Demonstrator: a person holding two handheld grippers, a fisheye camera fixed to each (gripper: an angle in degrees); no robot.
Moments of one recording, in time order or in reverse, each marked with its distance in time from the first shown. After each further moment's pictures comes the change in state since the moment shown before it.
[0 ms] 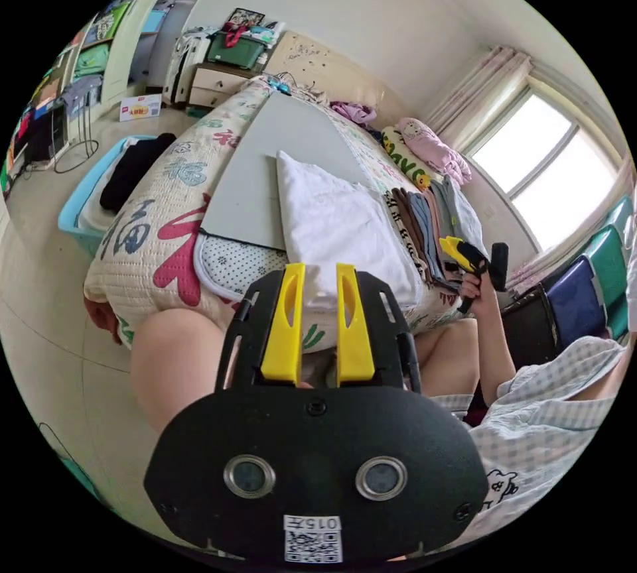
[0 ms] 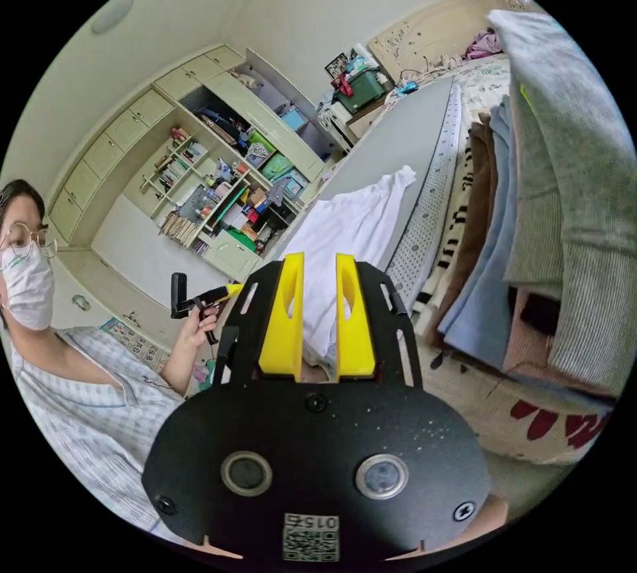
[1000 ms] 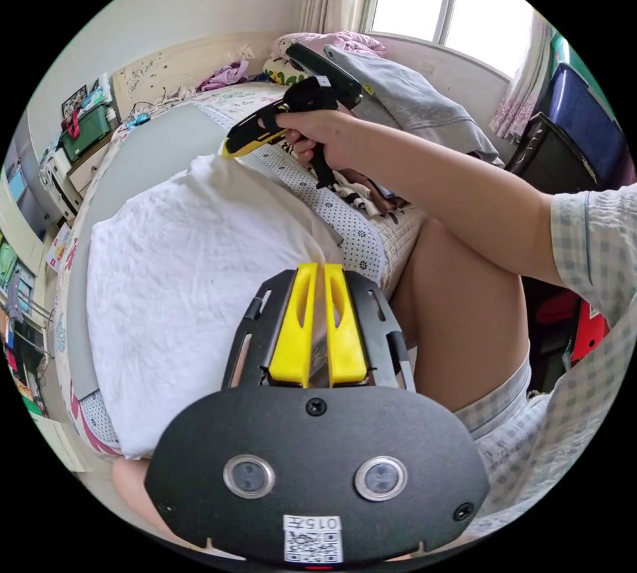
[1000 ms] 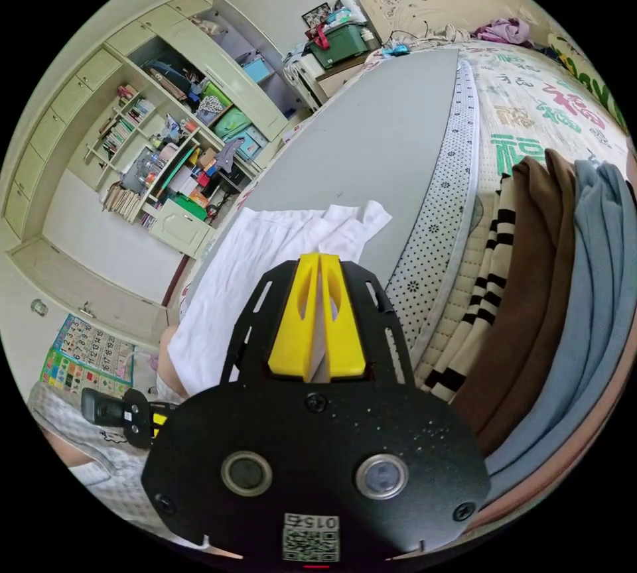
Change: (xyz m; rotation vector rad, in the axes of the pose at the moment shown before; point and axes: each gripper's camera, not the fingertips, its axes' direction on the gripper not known) left arm 0.261 0.033 0.192 -0.237 -0.115 0.655; right arm 0.119 -0.156 0.219 -0.219 0.191 -0.049
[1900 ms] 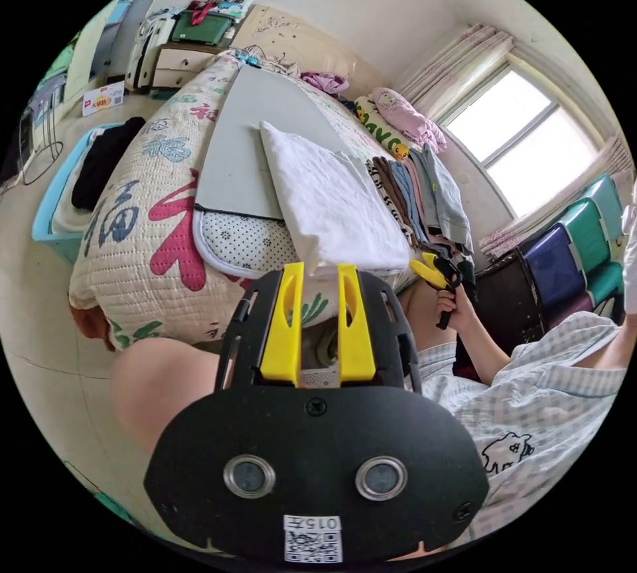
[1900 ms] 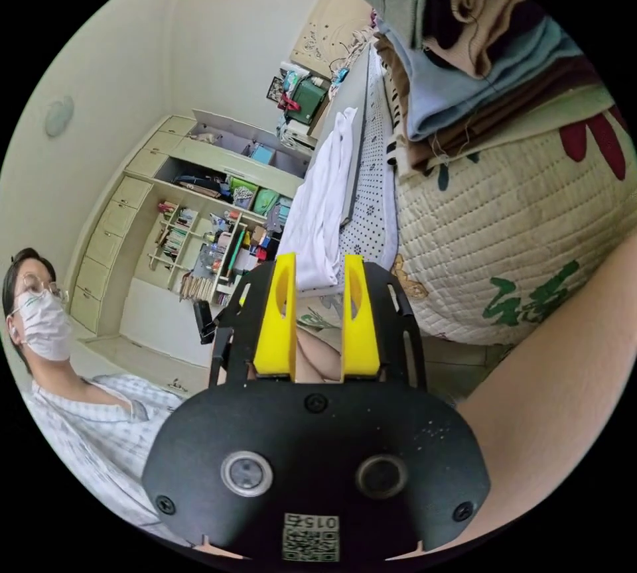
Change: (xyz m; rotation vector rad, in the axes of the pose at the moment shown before) left arm -0.238 0.198 -0.167 0.205 0.249 -0.548; right arm -0.067 0.270 -0.108 0.313 -0.300 0.352
